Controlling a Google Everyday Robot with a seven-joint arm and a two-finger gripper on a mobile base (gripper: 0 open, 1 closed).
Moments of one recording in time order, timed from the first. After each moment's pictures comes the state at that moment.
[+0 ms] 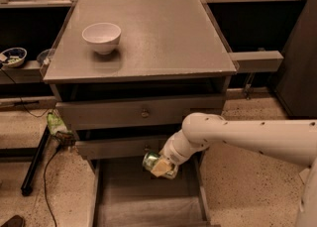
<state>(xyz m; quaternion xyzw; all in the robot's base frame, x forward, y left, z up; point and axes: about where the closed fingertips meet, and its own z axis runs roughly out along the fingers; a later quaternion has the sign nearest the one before) 0.516 -0.010 0.528 -0.53 0.81 0.19 0.18</state>
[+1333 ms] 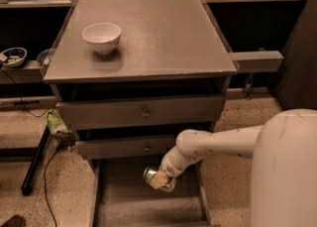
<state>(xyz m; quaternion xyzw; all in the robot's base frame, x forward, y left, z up) 0.512 -0.008 0.422 -0.50 0.83 0.21 0.13</state>
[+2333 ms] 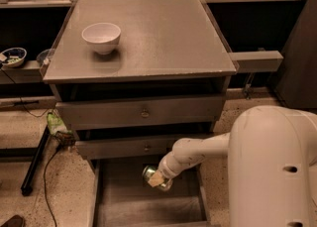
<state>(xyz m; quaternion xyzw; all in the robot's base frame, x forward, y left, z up) 0.542 0.001 0.367 -0.45 0.86 0.19 0.15</state>
